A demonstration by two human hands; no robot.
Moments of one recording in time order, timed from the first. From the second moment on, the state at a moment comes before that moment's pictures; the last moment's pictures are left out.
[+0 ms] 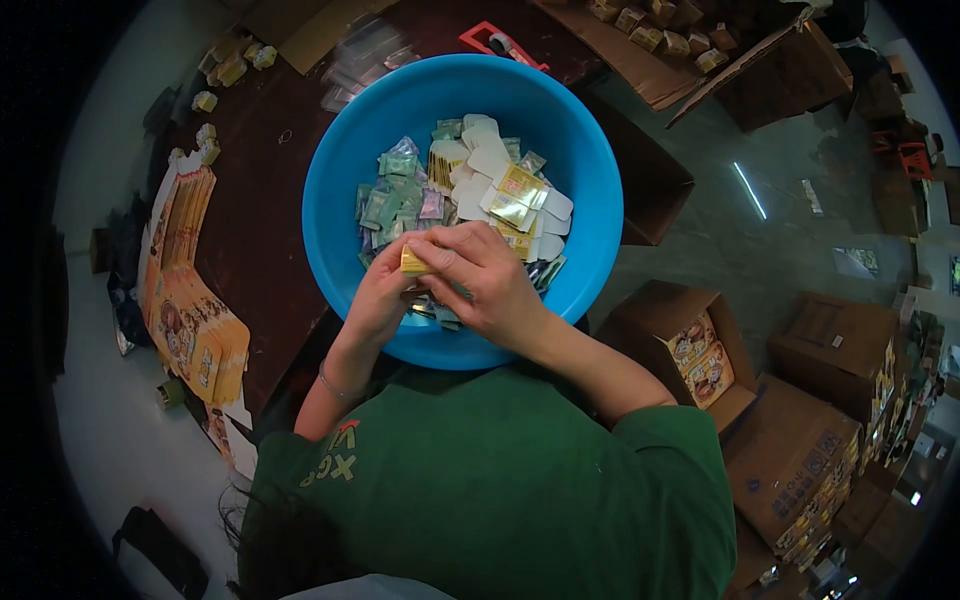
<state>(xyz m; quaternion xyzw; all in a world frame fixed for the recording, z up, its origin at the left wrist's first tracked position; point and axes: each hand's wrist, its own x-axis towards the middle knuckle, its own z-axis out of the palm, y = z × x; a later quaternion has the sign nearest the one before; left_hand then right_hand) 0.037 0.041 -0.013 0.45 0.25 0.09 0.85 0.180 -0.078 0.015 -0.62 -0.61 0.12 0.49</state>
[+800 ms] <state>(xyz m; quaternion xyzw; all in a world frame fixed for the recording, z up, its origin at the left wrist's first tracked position) 0.028 0.047 -0.016 0.23 0.14 0.06 0.96 0.189 -0.068 0.005 -0.62 -0.58 0.06 0.52</state>
